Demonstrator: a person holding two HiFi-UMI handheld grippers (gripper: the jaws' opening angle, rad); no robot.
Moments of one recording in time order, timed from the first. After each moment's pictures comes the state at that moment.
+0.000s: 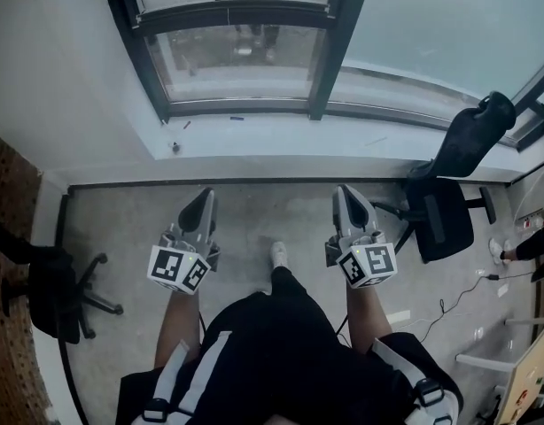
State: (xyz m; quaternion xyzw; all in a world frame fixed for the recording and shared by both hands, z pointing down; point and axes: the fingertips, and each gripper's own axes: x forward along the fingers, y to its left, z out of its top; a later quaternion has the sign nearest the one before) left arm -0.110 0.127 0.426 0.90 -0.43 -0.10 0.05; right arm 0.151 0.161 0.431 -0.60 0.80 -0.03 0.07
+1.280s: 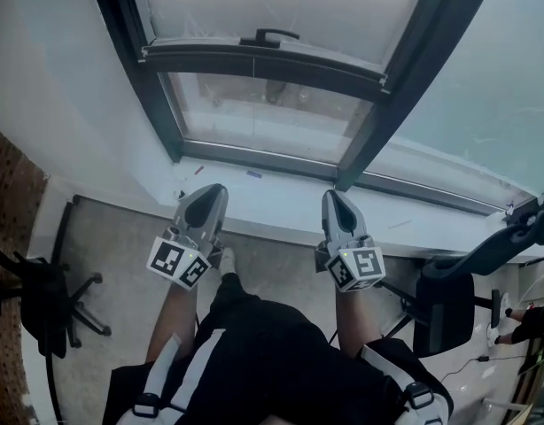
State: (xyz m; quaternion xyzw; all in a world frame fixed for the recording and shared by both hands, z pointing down) left arm -0.074 -0.177 0.421 0.88 -0.45 -0.13 0.03; right arm 0.148 -0.188 0.457 -0.52 0.85 -0.06 0.08
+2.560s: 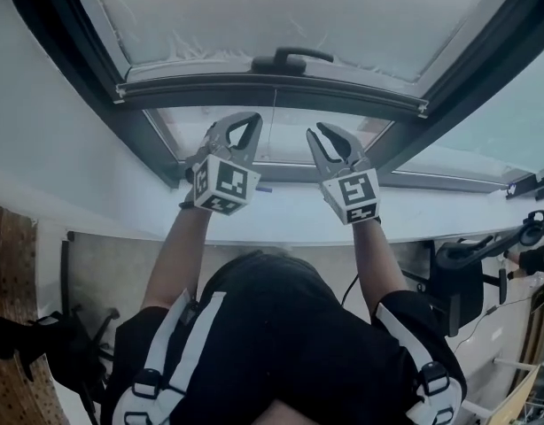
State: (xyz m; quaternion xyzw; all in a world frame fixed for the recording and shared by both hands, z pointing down) left arm -0.078 -0.498 0.430 0.88 -0.38 0.18 -0.21; right arm 0.020 -0.467 0.440 -0.50 0.85 0.09 -0.14
